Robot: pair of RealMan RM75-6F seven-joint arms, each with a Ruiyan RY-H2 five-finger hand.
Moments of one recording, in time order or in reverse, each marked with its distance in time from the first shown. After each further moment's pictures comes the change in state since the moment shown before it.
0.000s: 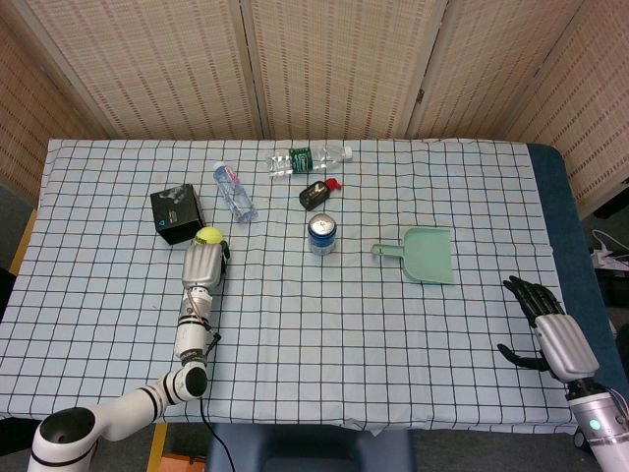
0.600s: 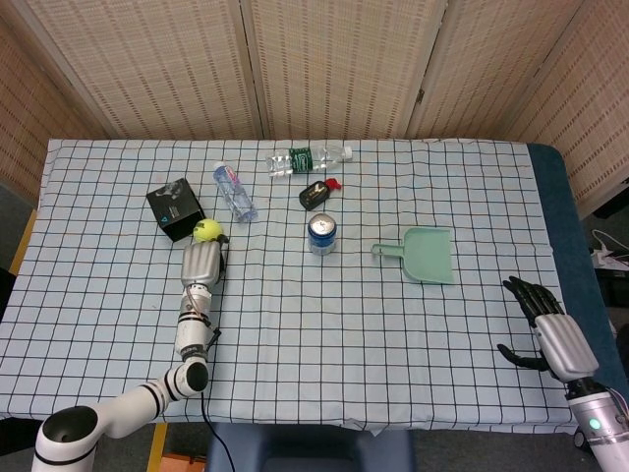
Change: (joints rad) left arm -0.013 -0.008 -0.027 0.025 -0.033 -0.032 -0.010; right arm 0.002 0.003 -0.001 -0.003 0.002 -0.008 0.006
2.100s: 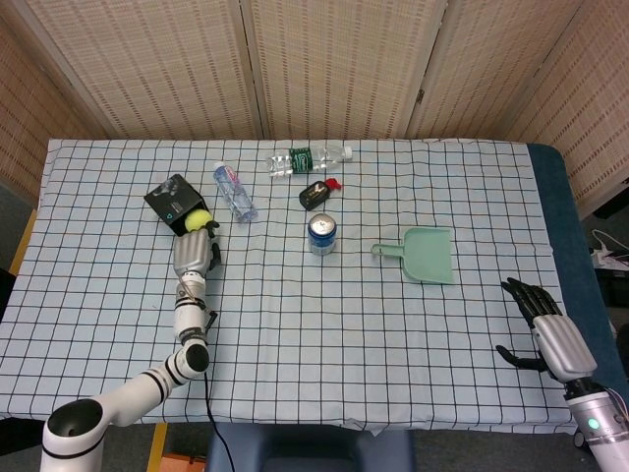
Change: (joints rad) left arm -0.060 -0.010 -0.095 0.111 -0.100 -0.069 -0.092; right arm 0.004 -0.001 -0.003 0.001 0.003 -0.013 0.004
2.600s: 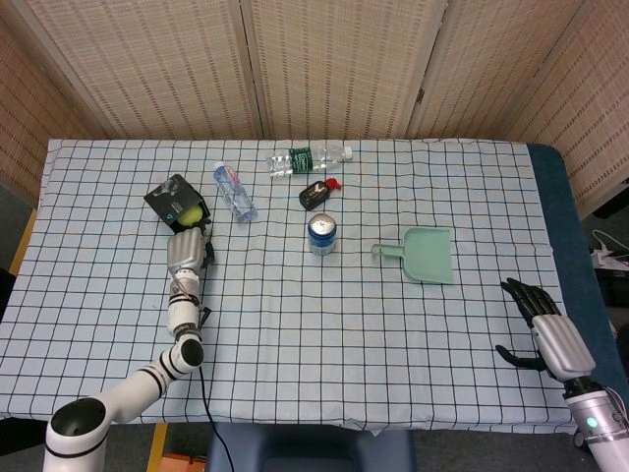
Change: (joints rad) left arm -0.012 -0.007 0.001 0.092 0.011 -0.067 -0.059; right arm 0.004 -0.005 0.002 0.004 0.011 -0.014 -0.002
